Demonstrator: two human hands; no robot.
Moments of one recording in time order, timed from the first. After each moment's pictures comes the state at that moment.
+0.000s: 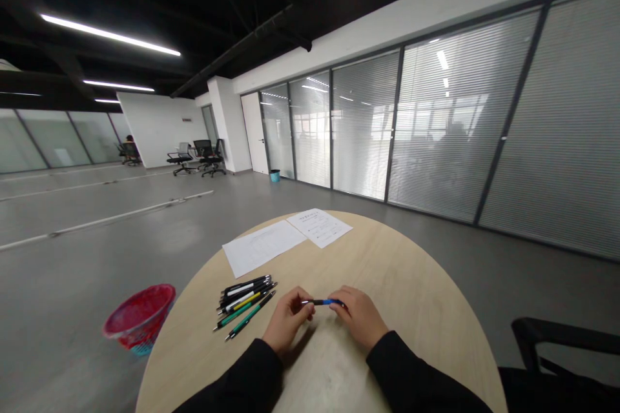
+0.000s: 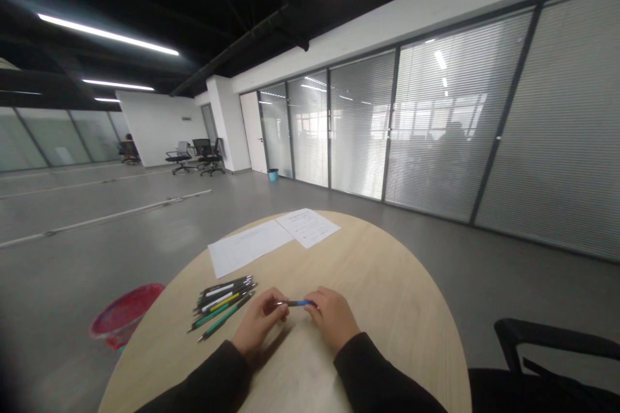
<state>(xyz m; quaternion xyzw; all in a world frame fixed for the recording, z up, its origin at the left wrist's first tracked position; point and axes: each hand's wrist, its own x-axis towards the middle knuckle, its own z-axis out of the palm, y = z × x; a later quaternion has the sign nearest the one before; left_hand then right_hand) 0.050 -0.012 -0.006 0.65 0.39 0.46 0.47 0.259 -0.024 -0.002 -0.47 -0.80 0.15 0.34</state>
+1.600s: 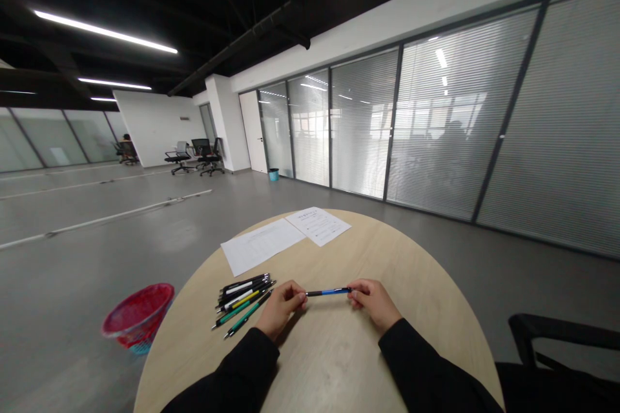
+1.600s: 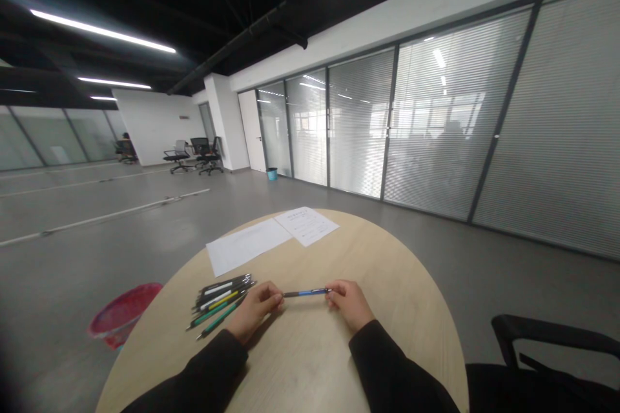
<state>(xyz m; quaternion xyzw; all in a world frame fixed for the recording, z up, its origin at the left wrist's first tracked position) 0.040 0.005 -0.002 0.60 0.42 0.46 0.51 0.298 0.016 -0.058 -0.45 -0.52 0.51 0.52</state>
